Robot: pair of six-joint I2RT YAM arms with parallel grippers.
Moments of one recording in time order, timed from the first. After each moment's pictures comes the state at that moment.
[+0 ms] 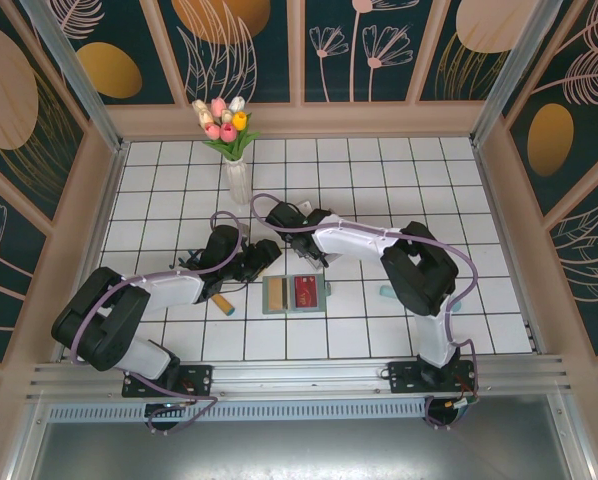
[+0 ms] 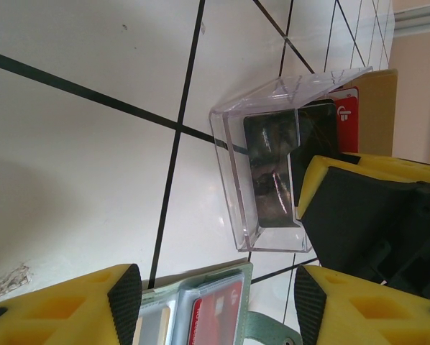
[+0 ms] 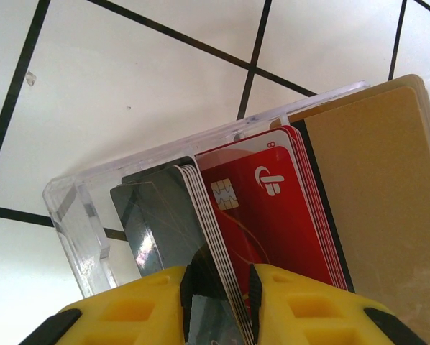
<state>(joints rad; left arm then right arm) -0.55 1.49 0.52 0.32 0.34 -1.15 0.89 1.97 1.41 -0.73 0.56 0.41</state>
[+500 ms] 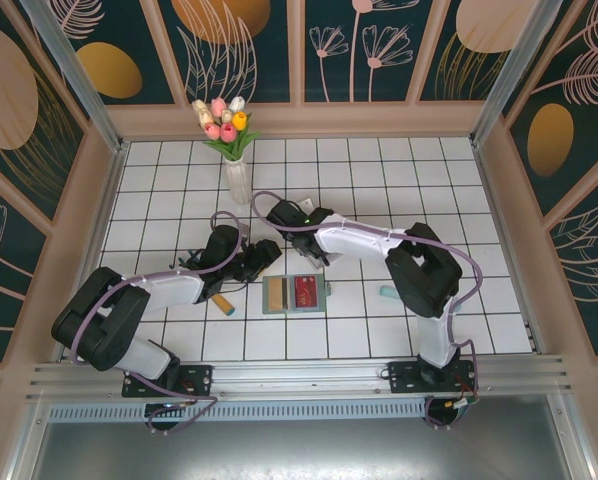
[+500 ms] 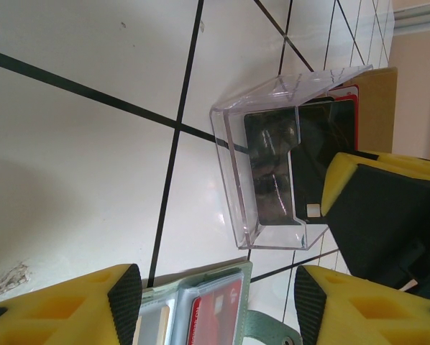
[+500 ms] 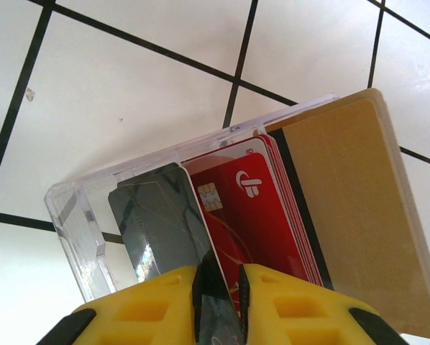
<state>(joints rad) -0.55 1.49 0.52 0.32 0.34 -1.15 0.89 1.94 1.41 -0.73 0.57 0.41</state>
